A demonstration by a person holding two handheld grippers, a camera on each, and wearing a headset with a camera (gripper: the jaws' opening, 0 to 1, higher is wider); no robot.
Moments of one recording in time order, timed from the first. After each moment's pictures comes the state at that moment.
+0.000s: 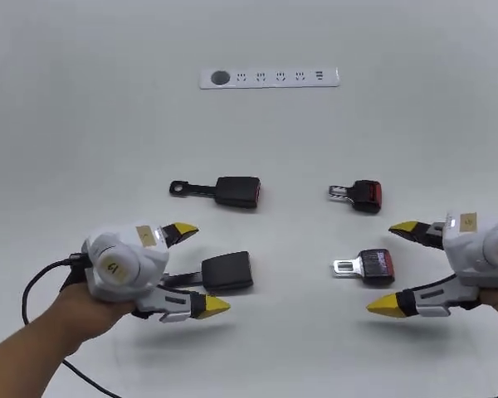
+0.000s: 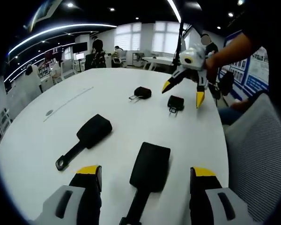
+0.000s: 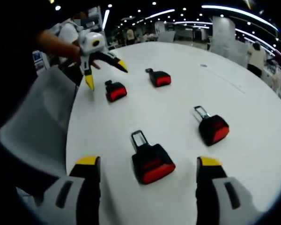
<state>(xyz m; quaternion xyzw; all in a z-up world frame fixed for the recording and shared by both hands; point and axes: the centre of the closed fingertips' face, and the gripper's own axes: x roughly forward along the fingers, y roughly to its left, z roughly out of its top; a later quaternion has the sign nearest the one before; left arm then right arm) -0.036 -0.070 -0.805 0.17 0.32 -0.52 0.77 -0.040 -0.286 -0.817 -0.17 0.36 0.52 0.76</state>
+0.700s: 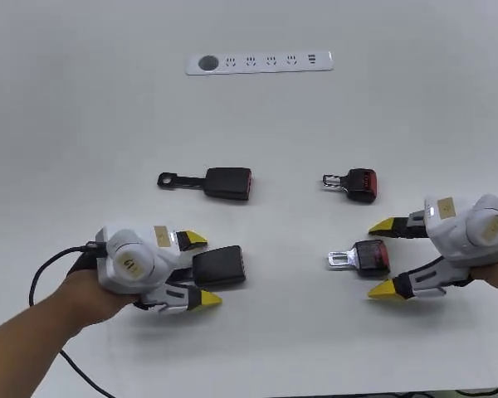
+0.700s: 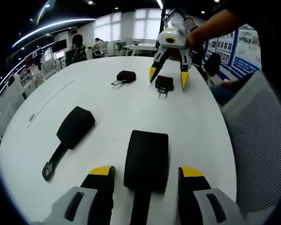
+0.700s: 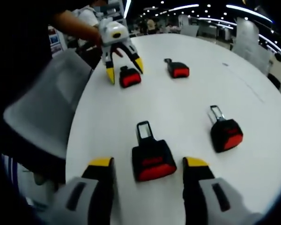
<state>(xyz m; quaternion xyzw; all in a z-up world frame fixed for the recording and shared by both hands) -0.038 -0.078 -0.836 0.23 0.33 -0.57 0.72 -0.041 -0.292 -0.831 -0.23 0.37 0.59 0.68</state>
